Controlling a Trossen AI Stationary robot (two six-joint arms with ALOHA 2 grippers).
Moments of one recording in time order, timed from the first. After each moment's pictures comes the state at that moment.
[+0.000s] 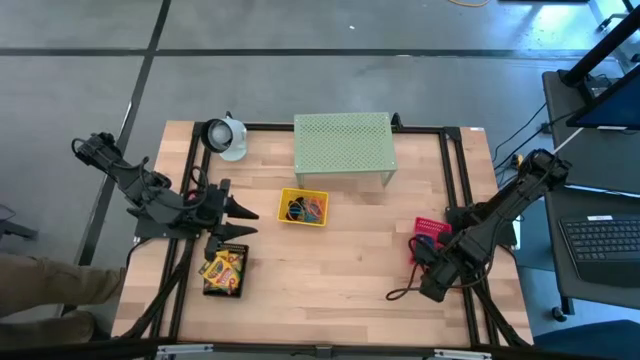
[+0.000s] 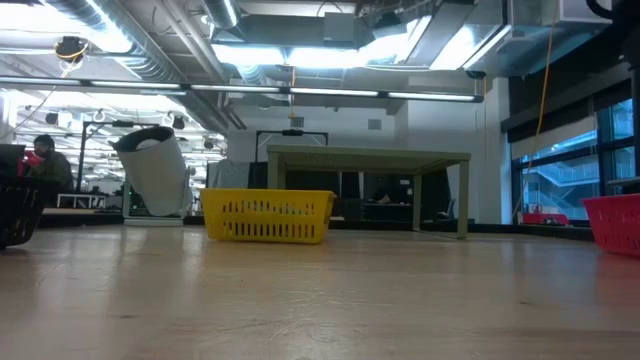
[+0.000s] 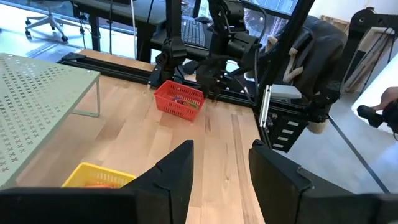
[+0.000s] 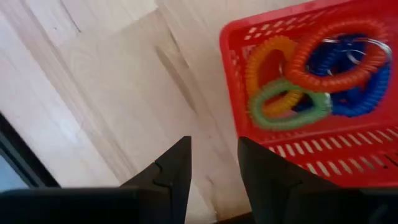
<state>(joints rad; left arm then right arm) -0.59 0.84 0.98 -0.40 -0.54 -0.41 0.83 1.31 0.83 -0.98 -0.02 1.27</state>
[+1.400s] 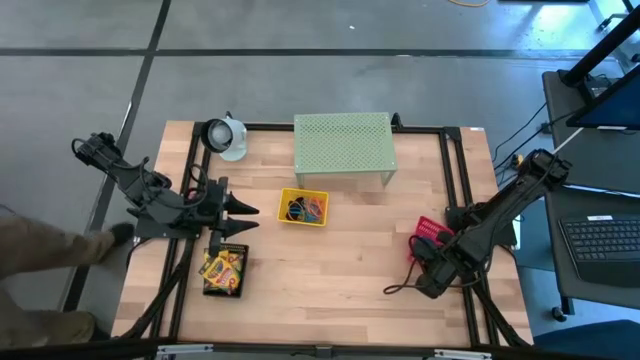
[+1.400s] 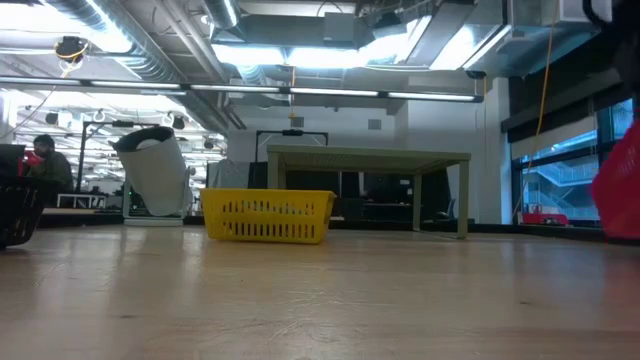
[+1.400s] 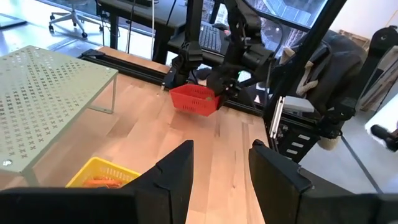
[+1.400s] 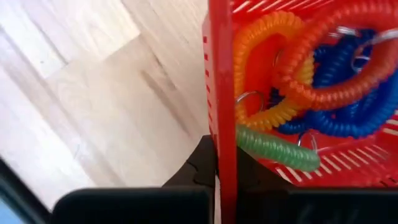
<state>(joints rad) -0.59 0.84 0.98 -0.41 -0.61 -0.49 0.82 1.31 0.79 -0.94 0.04 1.35</state>
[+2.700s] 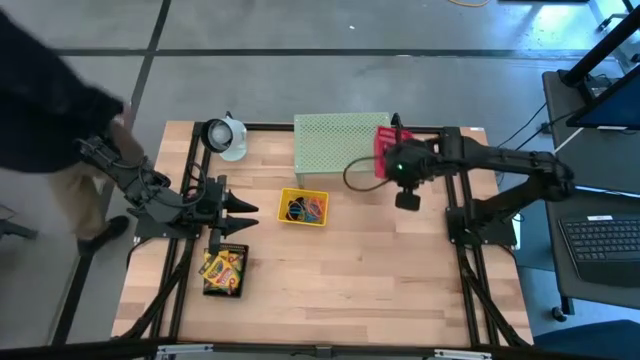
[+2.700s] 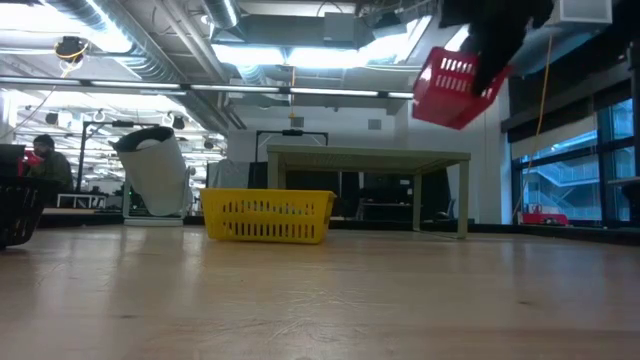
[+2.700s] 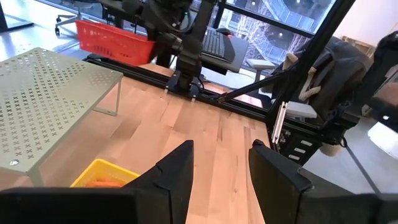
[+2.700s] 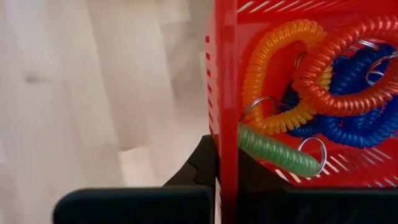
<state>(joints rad) -0.59 0.83 0.98 -0.41 -0.63 -0.50 -0.10 1.31 1.31 -1.27 0.19 0.01</state>
